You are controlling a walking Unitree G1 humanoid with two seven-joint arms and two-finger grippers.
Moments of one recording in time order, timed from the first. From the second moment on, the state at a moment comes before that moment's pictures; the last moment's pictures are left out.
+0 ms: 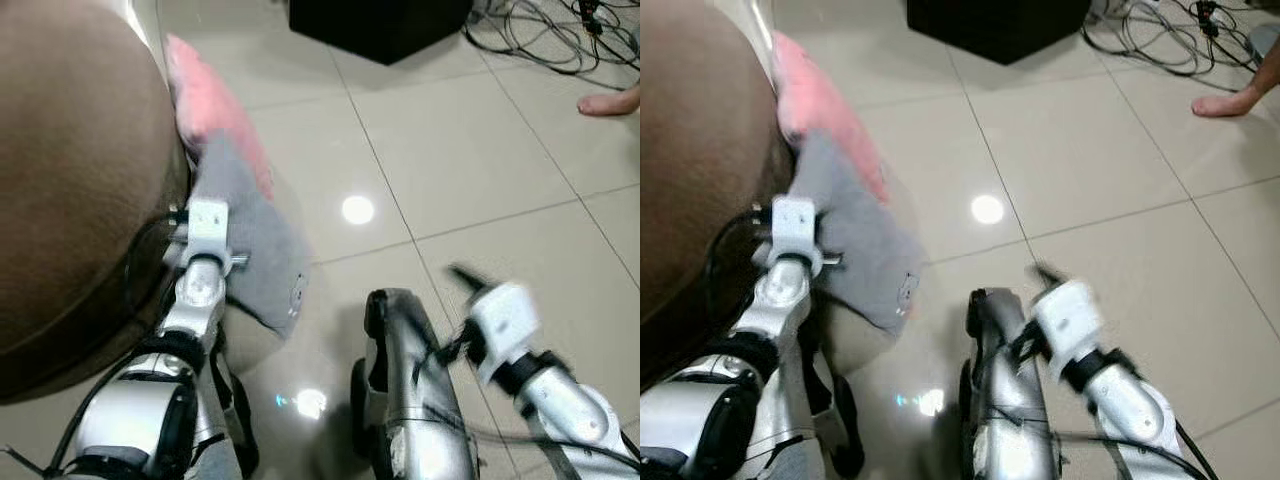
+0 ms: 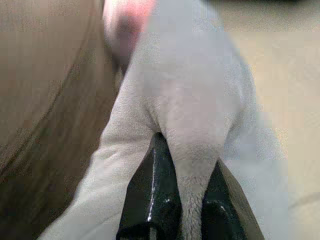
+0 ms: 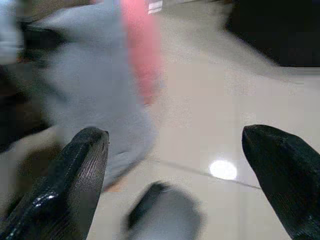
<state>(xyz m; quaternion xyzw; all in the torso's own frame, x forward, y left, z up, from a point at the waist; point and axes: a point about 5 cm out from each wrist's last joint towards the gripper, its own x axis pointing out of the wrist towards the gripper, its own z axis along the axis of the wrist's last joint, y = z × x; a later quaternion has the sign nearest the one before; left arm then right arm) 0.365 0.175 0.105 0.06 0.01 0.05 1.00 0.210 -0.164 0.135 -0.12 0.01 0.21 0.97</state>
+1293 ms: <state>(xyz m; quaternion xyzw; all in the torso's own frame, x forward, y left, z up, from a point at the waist) 0.317 0.142 0.167 0.03 -0.08 -0.11 0.99 0.251 -0.171 0.161 -0.05 -0.04 0.02 1.00</state>
